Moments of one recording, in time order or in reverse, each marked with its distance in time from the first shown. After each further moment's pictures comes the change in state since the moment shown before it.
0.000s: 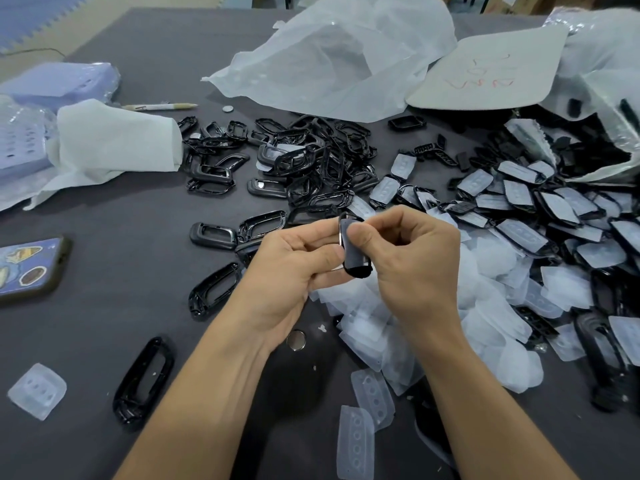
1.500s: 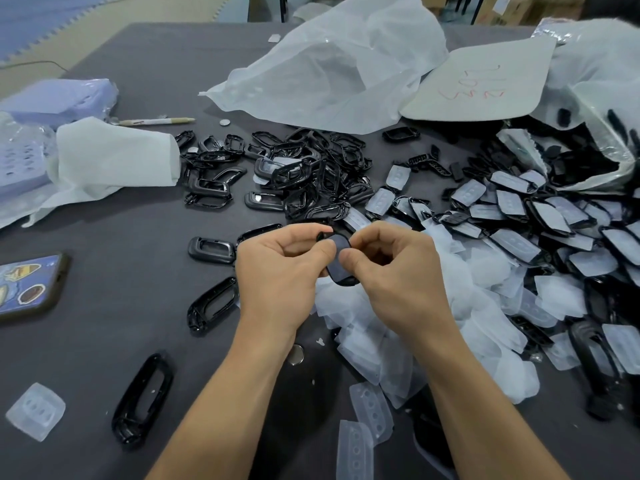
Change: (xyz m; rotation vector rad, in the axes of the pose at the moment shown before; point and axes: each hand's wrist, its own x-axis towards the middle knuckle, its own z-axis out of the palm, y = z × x) left_hand 0.010 -0.002 0.011 0.275 0.507 0.265; right_hand 0.002 -0.004 0.000 -0.193 -0.161 0.016
